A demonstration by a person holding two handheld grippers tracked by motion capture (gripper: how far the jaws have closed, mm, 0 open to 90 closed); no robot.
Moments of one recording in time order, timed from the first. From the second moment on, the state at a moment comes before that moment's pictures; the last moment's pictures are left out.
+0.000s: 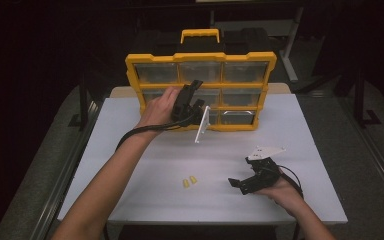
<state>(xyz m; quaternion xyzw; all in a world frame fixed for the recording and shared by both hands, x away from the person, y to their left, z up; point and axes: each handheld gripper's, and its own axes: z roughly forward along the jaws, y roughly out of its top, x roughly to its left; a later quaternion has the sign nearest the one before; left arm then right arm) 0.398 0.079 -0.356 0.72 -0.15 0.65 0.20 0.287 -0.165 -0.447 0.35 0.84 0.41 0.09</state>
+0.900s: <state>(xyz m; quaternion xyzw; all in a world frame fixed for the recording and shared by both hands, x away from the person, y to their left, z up) 0.398 0.074 -0.360 0.74 -0.14 0.64 0.18 0.287 -0.165 -0.447 0.35 0.84 0.41 0.09</state>
